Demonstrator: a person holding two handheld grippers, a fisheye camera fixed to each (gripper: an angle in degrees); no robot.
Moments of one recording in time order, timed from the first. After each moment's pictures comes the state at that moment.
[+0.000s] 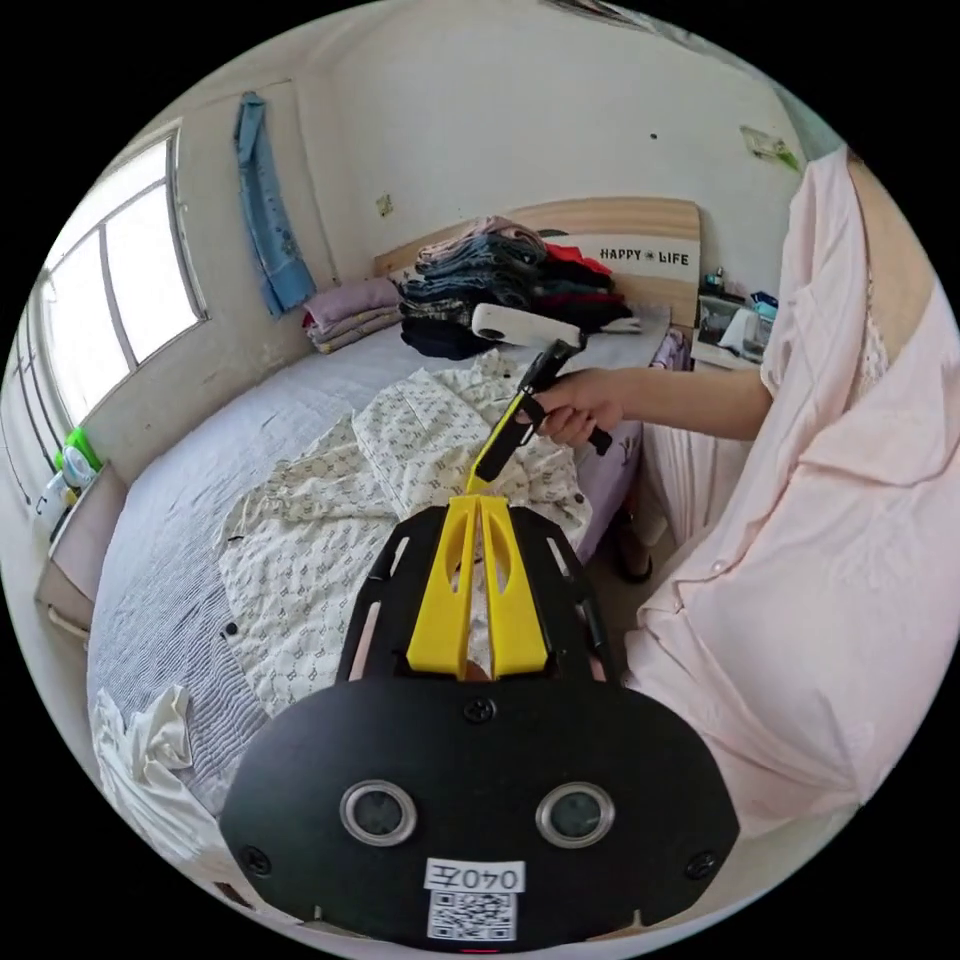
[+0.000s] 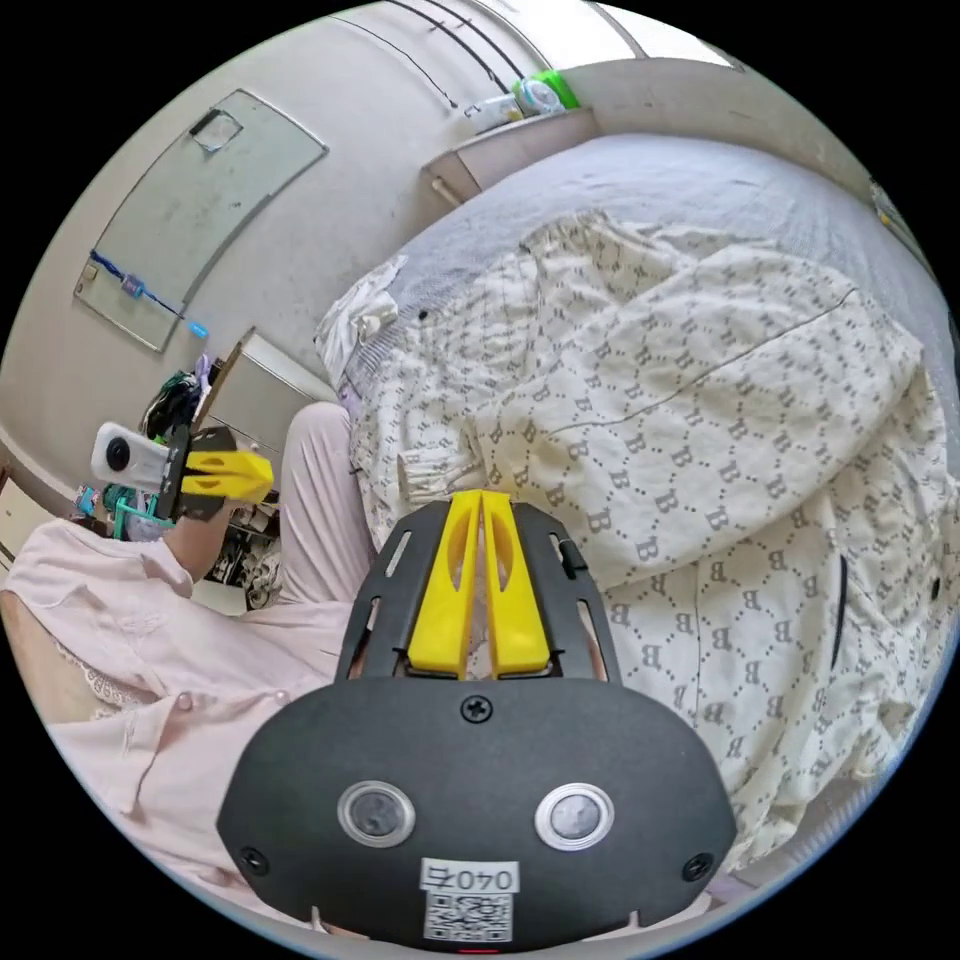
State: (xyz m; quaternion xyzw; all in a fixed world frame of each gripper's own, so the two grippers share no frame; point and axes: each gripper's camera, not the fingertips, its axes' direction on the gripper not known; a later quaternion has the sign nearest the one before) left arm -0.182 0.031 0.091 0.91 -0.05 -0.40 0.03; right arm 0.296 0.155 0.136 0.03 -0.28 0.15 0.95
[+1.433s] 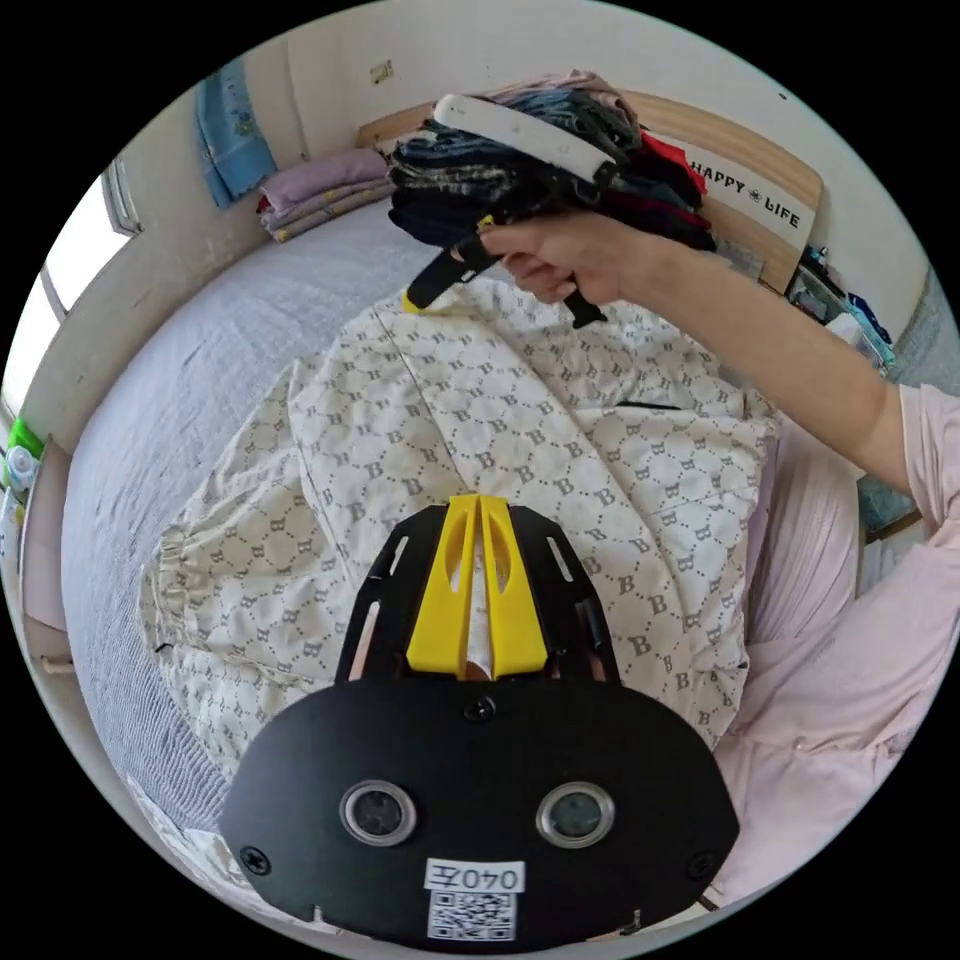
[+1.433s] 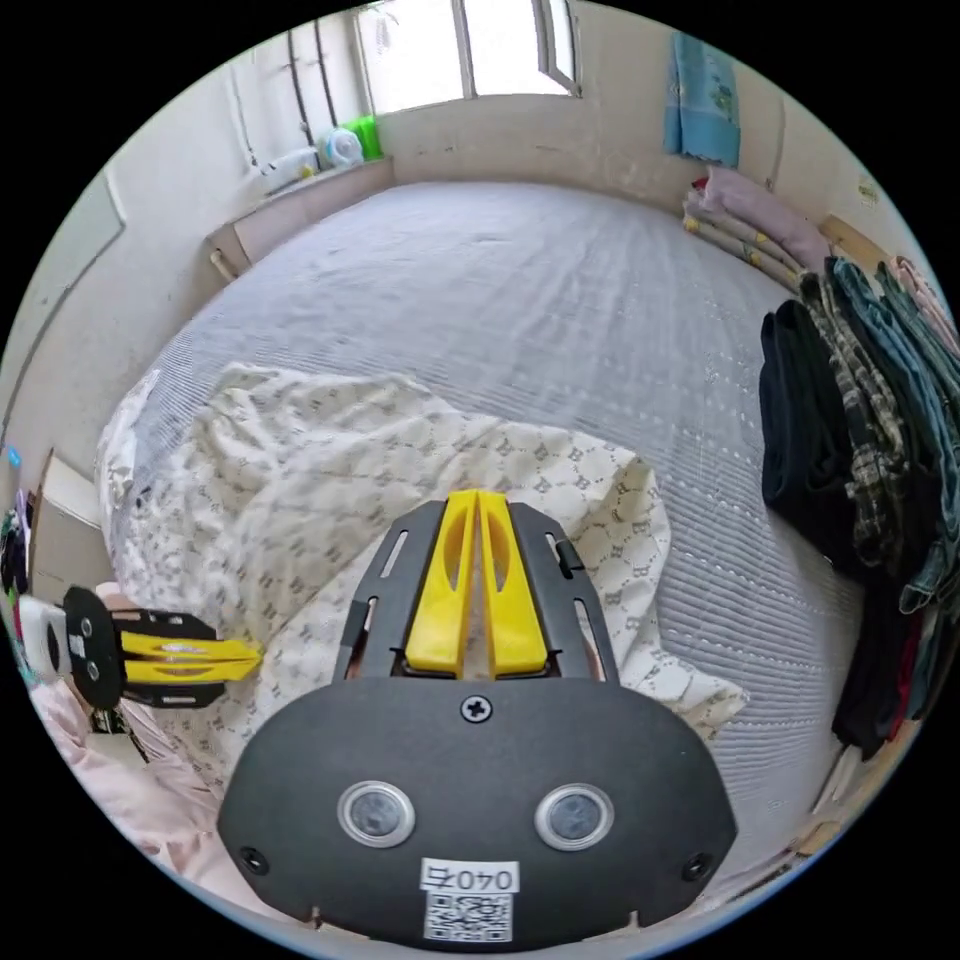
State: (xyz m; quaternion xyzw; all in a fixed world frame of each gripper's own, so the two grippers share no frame) left arm -0.510 0.219 0.034 0.89 0.24 -0.31 0.22; right arm 0.407 0.089 0.208 -0.21 0.23 0.17 0.93
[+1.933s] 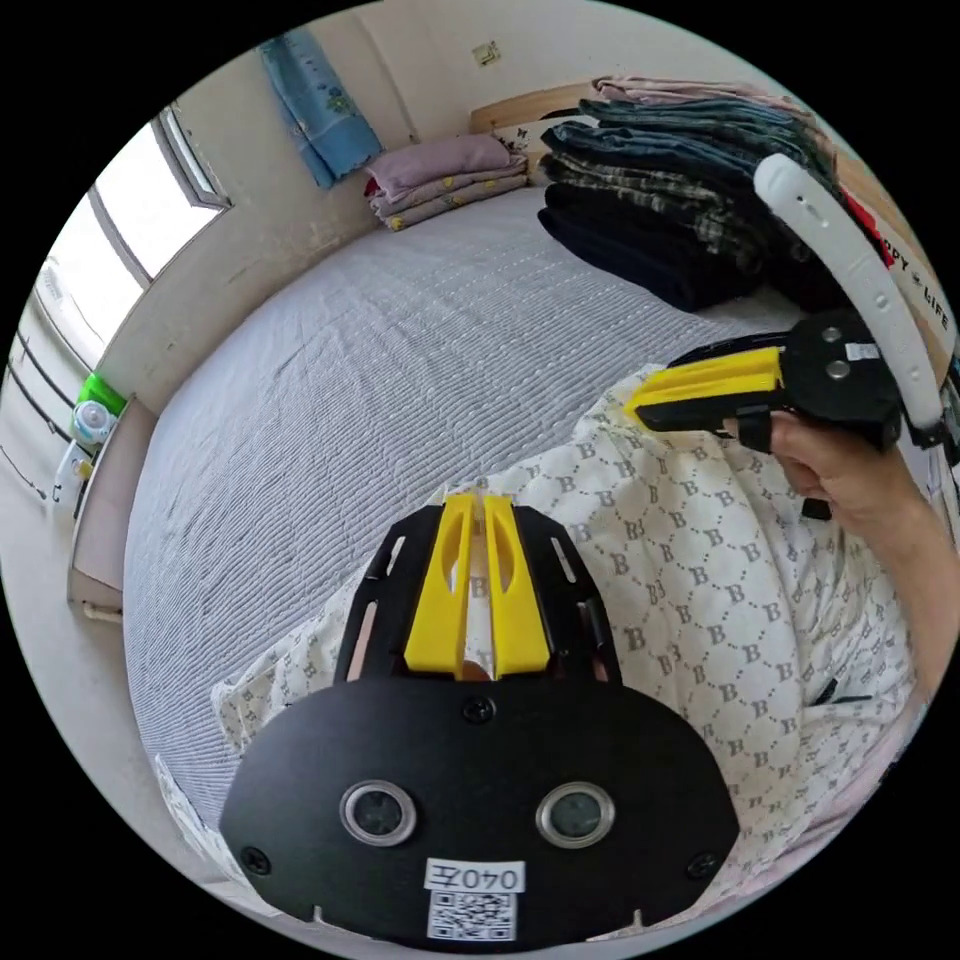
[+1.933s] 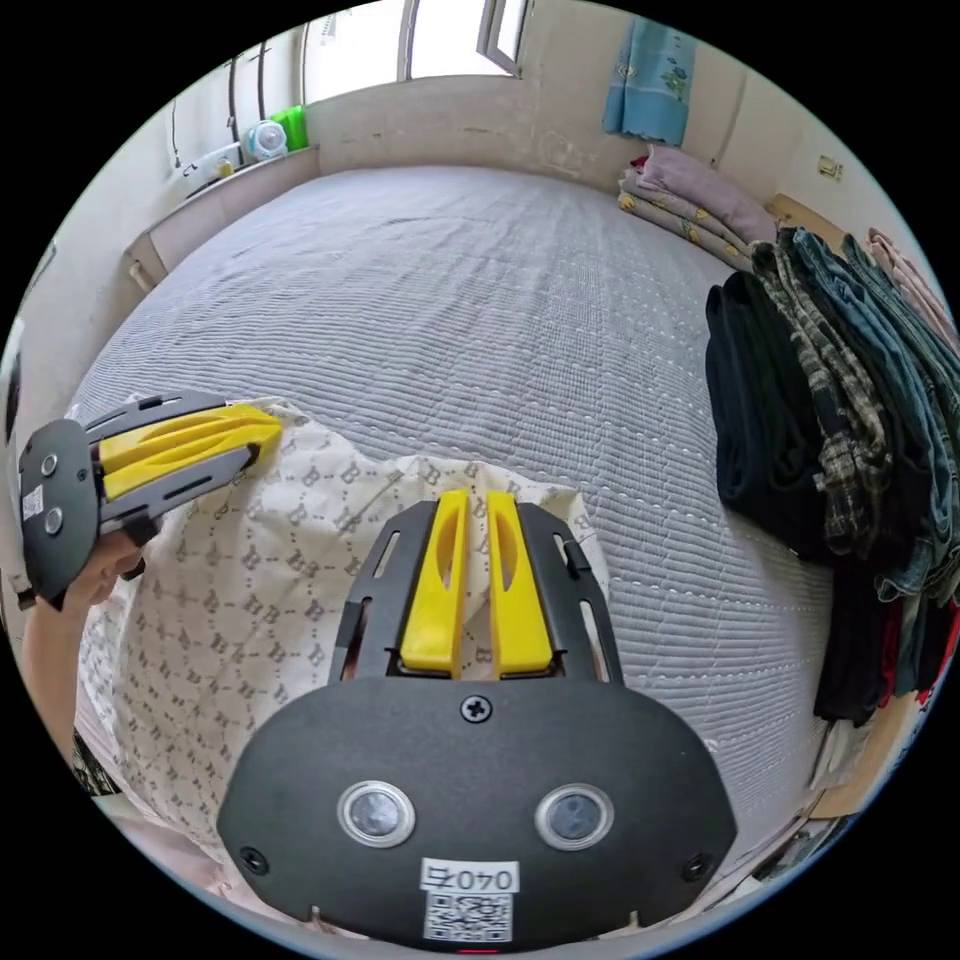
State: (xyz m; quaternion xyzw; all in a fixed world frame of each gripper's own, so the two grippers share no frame) left arm -0.706 0.289 0.017 0.81 0.28 -0.47 0.21; right arm 0.441 0.094 0.240 -0.24 0.32 0.20 0.90
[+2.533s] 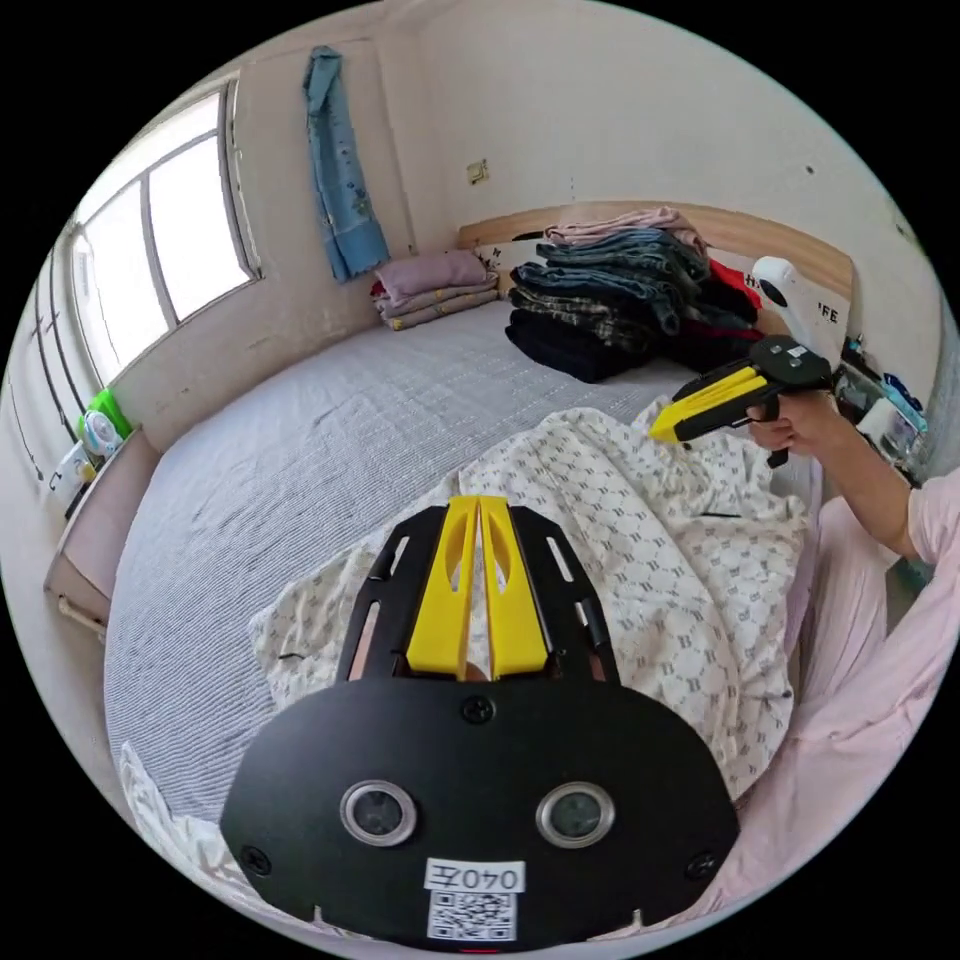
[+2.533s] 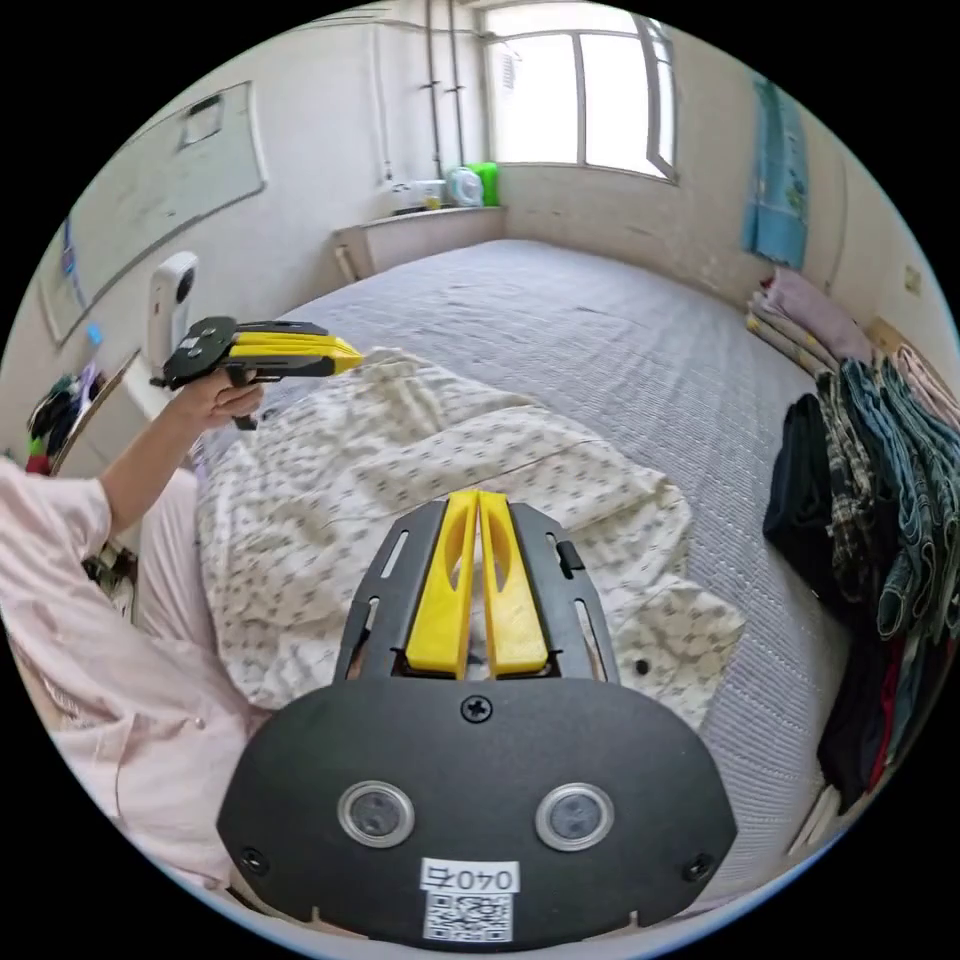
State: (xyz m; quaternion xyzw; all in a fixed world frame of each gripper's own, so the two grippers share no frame) left arm -0.471 0.243 0.160 0.86 0.20 -0.46 0.07; right arm 0.254 0.117 0.134 -0.16 0.17 0.05 0.97
